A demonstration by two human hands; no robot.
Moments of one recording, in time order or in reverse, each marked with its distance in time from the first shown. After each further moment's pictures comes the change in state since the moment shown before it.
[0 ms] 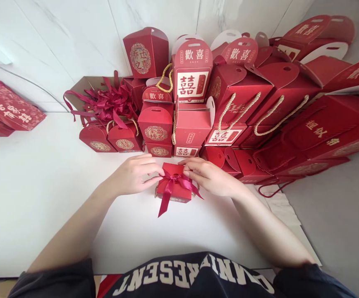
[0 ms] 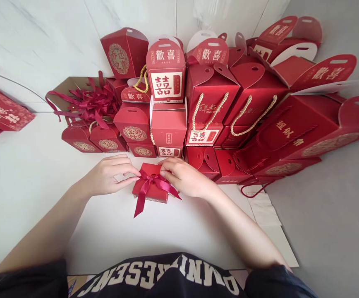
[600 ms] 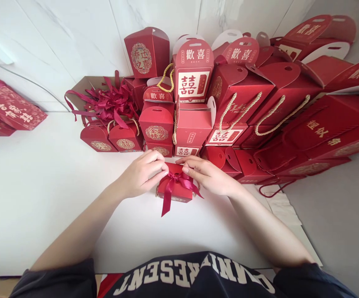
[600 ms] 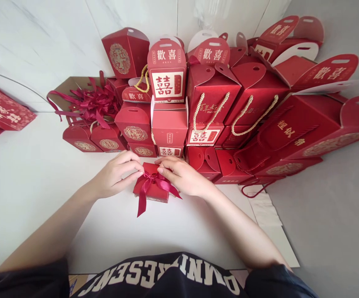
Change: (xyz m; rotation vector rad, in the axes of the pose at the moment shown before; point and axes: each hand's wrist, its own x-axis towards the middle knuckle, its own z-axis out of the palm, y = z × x) left_hand 0.008 0.015 0.007 -0.044 0.016 -0.120; right_hand 0.003 0.001 0.007 0.123 0.058 0.010
